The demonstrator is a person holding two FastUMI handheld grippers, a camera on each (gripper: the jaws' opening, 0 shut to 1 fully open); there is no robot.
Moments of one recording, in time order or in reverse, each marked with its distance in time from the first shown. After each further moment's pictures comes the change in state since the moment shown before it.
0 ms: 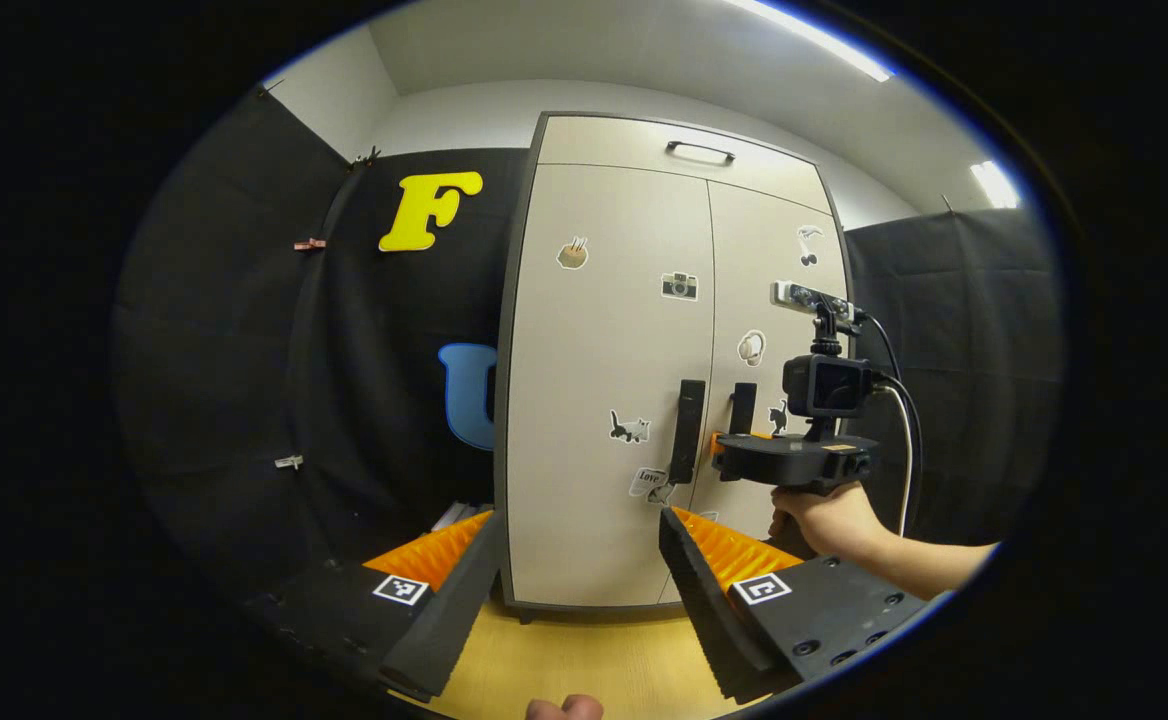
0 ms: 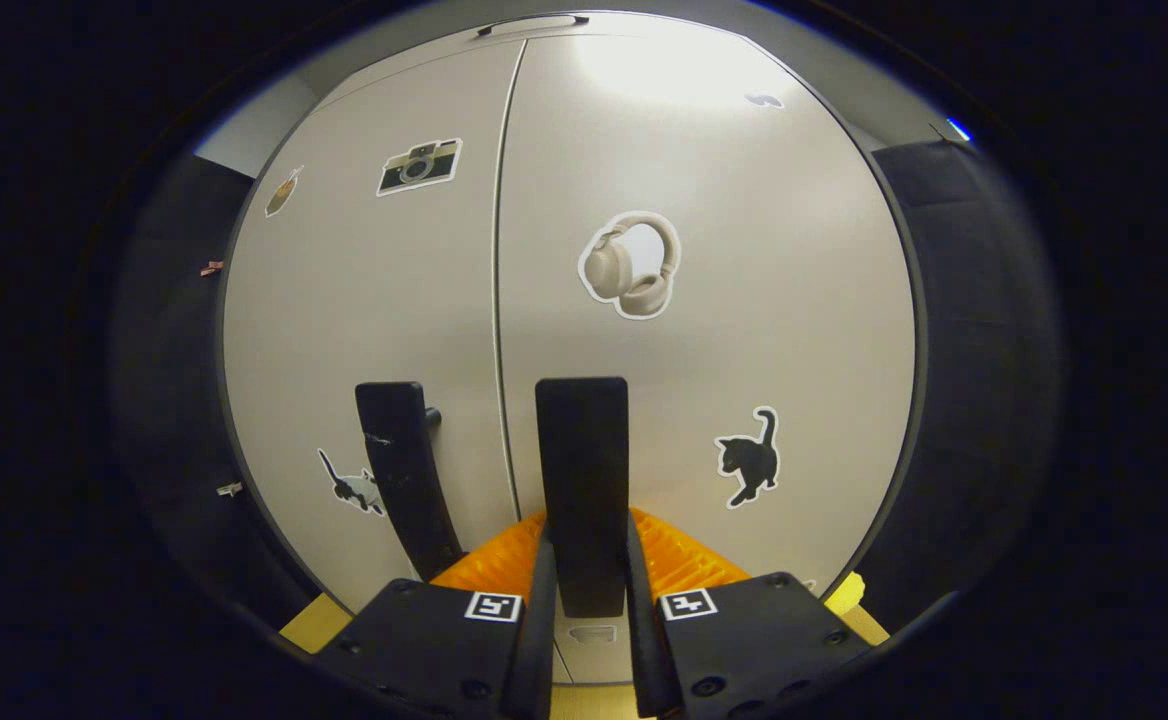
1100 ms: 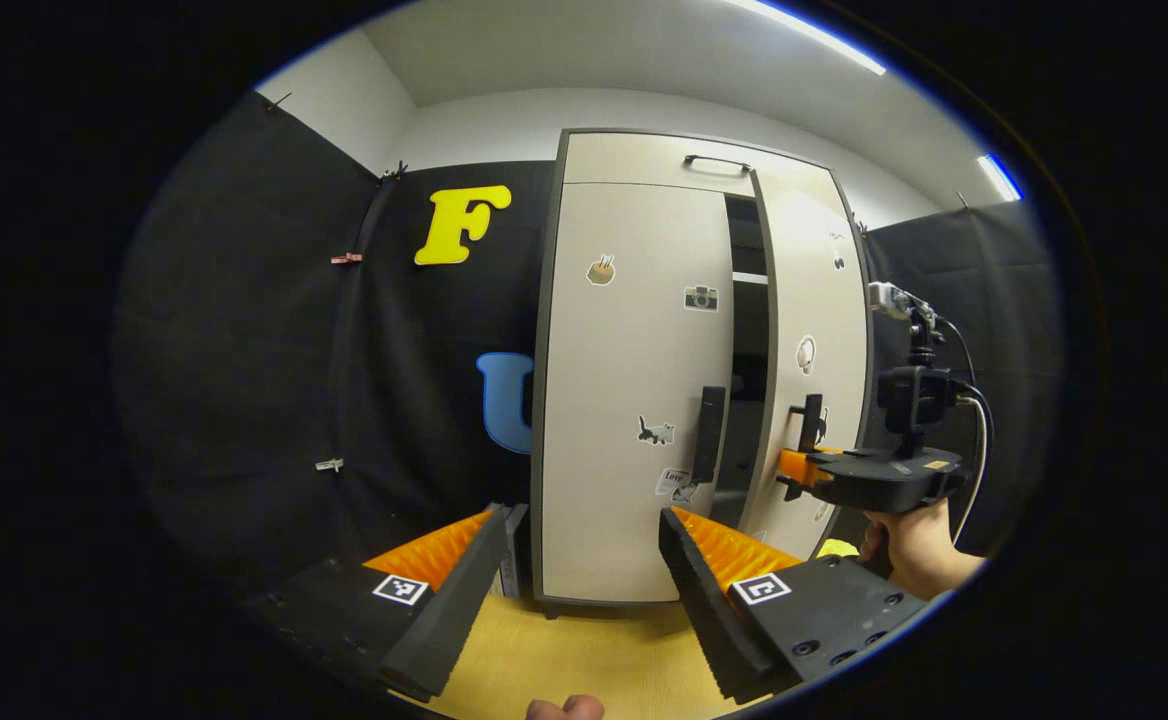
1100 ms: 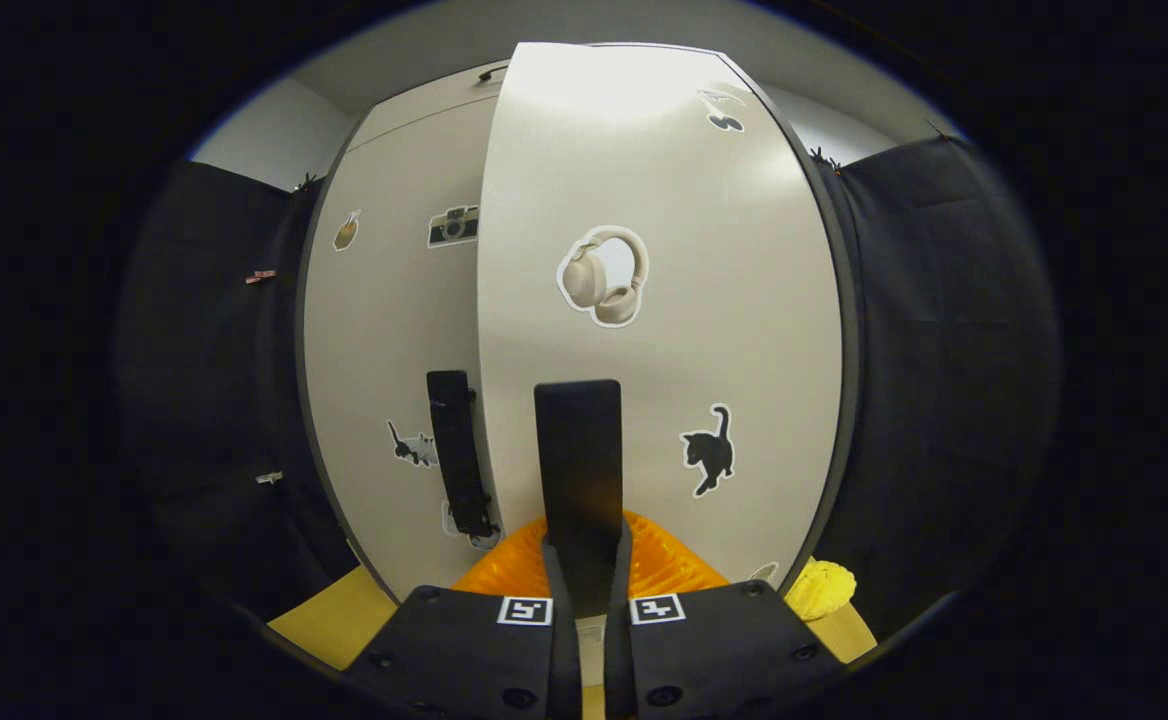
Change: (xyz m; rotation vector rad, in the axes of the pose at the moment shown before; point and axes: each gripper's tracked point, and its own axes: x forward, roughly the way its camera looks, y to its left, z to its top) left arm -0.043 0.009 0.009 0.022 -0.022 0.115; right arm -0.044 -0.017 0.008 0.034 0.001 0.129
